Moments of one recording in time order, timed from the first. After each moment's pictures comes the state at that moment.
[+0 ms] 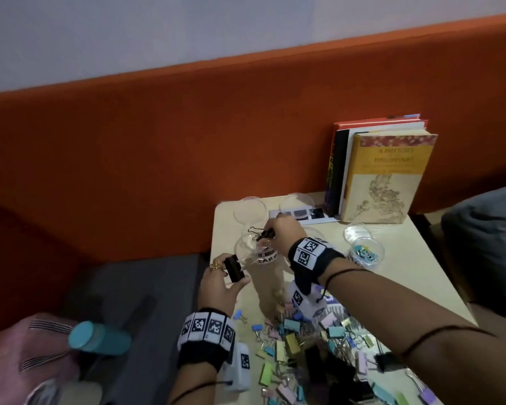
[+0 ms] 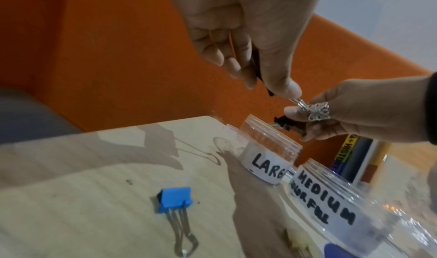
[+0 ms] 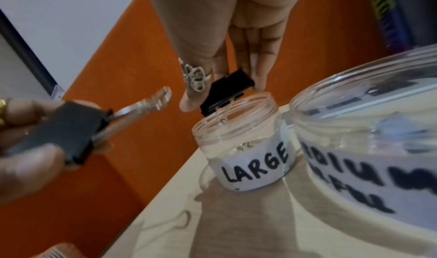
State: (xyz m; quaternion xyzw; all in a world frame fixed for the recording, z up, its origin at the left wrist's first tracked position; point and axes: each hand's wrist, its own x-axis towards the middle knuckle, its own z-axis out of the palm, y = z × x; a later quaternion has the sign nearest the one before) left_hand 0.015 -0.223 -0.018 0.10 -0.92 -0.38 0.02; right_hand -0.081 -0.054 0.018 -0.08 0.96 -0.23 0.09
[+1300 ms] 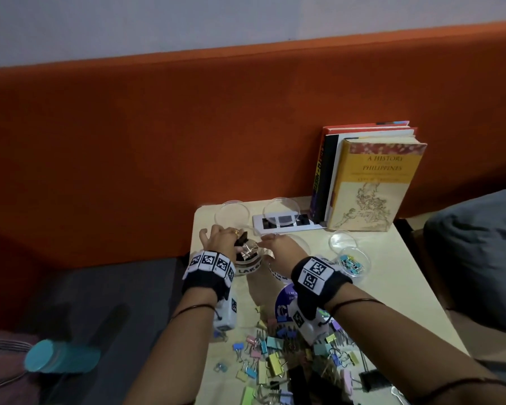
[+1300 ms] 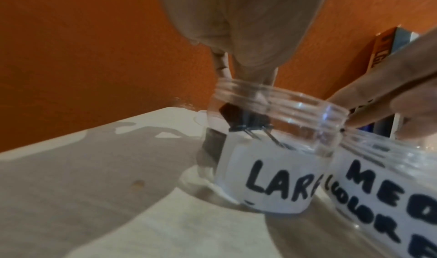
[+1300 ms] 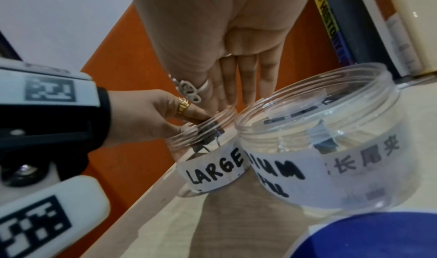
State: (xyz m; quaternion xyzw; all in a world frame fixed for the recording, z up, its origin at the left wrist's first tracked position) left_hand -0.112 -0.181 -0.019 -0.05 -0.99 -0.06 -0.10; right_hand -0.081 -0.024 -0.002 -0.14 0.96 -0.18 0.17
